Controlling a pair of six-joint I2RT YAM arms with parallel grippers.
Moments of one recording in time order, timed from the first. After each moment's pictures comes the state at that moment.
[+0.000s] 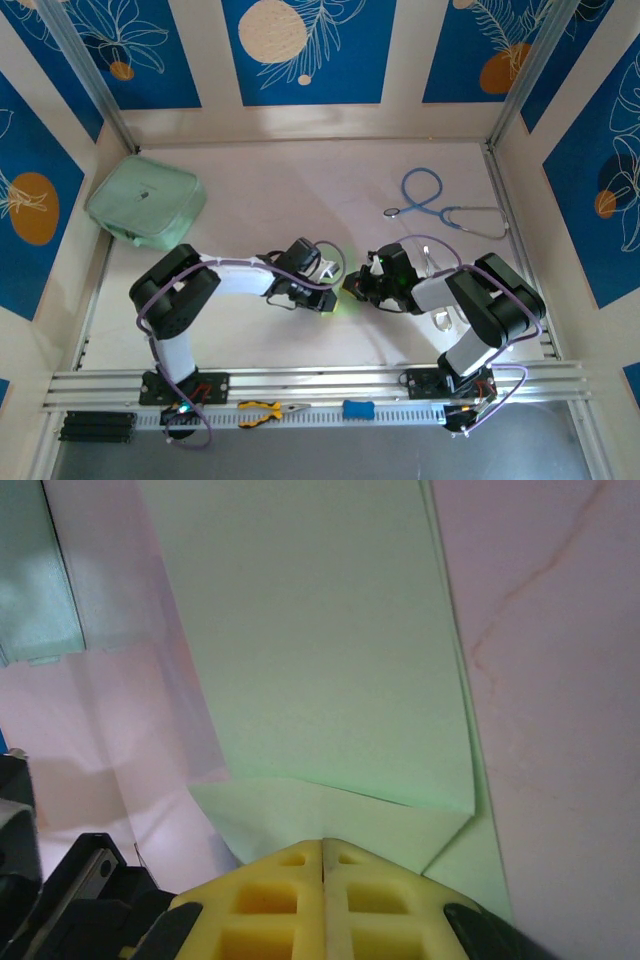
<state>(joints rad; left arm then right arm) -0.83 1.81 0.88 -0.11 0.58 -0.53 0.51 1.60 0.39 0.46 -0.52 1.11</state>
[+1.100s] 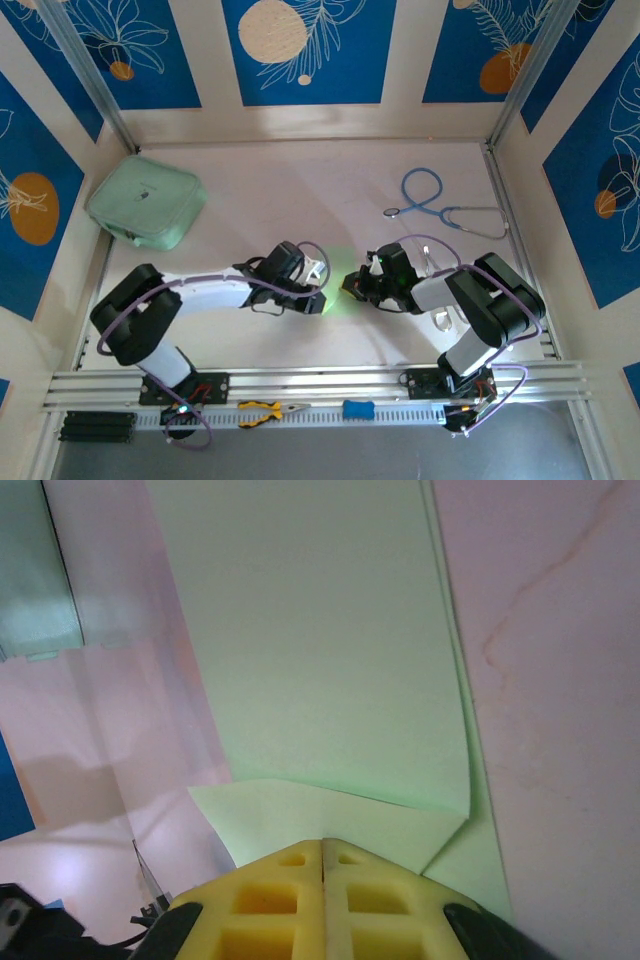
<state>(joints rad) -0.82 1.57 0.74 -0.09 0.50 -0.53 0.51 1.60 0.39 0.45 -0.52 1.10</state>
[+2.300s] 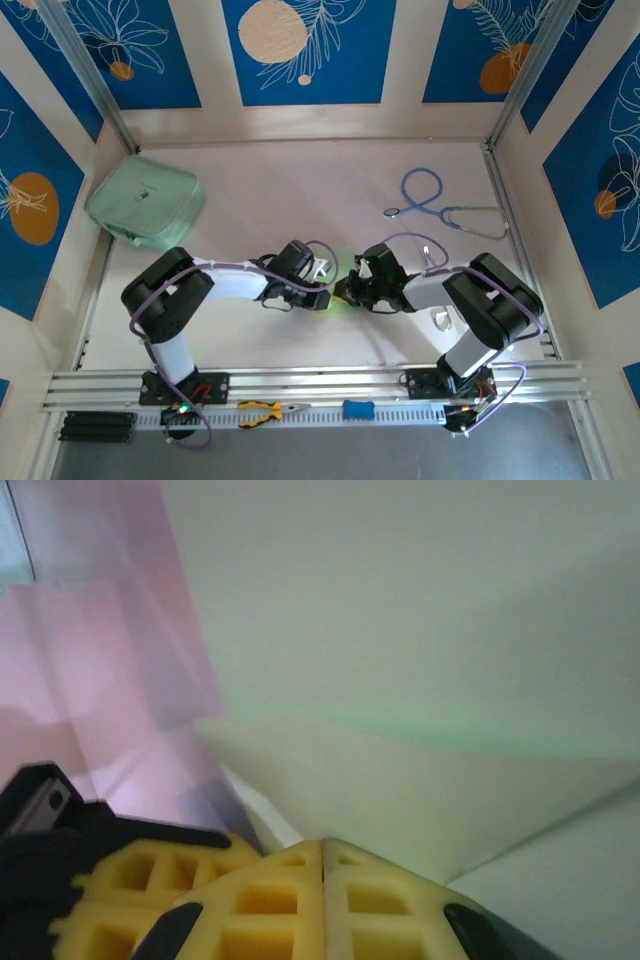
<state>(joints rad) -0.81 1.76 0.81 -0.04 0.49 -0.54 0.60 1.60 0.46 0.32 -0.51 1.07</state>
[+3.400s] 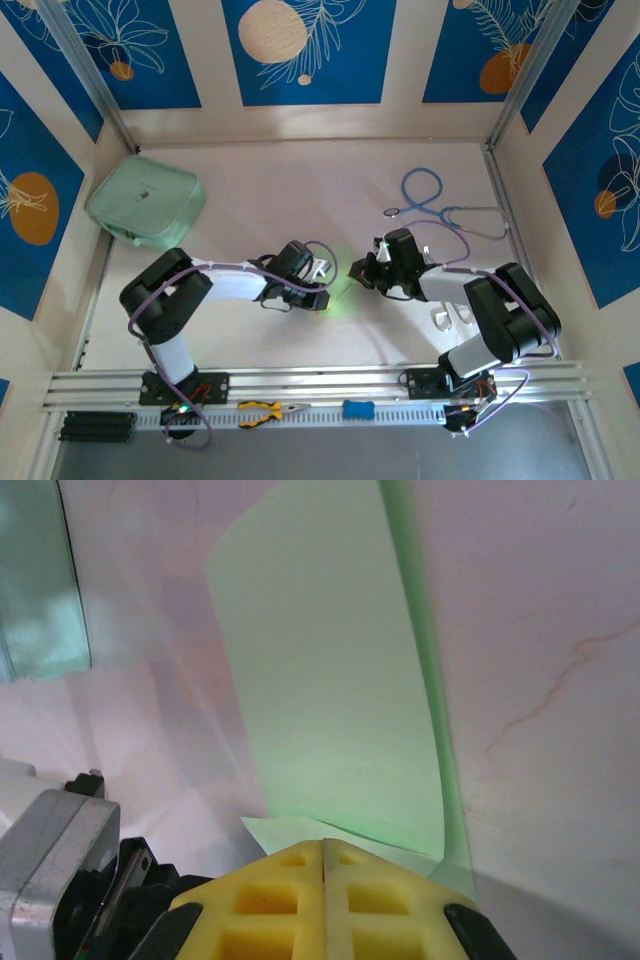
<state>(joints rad) -0.81 1.75 0.80 -0.04 0.49 -0.54 0.43 1.50 0.50 0.19 -0.53 0.97</state>
